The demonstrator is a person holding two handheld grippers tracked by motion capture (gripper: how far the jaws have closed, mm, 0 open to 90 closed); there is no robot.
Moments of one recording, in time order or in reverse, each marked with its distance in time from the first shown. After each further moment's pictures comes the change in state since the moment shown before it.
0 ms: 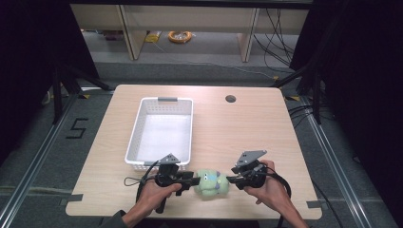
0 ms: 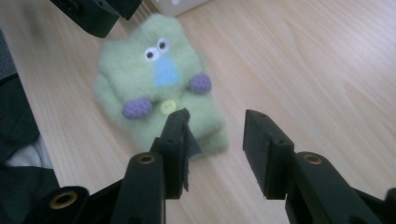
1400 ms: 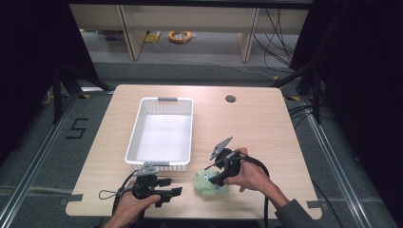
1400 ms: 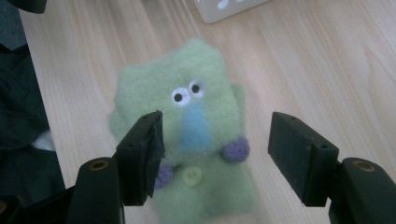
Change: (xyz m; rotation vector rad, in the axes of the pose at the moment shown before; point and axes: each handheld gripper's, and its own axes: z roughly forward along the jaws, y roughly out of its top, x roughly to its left) left arm 0.011 -0.031 -0.046 -0.015 0.055 -0.012; right arm 0.002 0.056 0.044 0.207 0.146 -0.126
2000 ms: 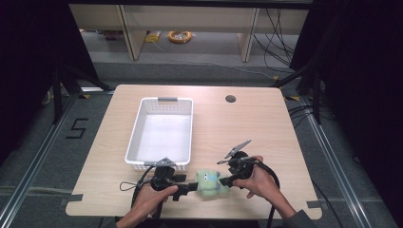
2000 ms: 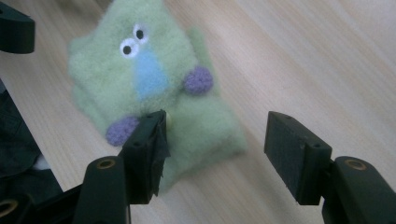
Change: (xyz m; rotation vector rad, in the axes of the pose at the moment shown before) left arm -0.011 0.022 0.047 0.053 -0.038 -0.063; right arm -0.009 -0.040 -0.002 -0.017 -0.039 0.278
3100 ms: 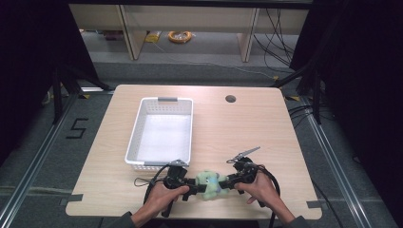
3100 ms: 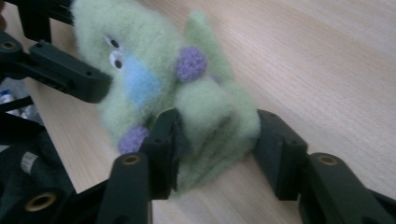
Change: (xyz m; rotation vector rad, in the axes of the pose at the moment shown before) left arm -0.001 -0.001 0.034 0.092 -0.045 0.003; right arm -0.012 -0.028 0.019 -0.086 0.158 0.207
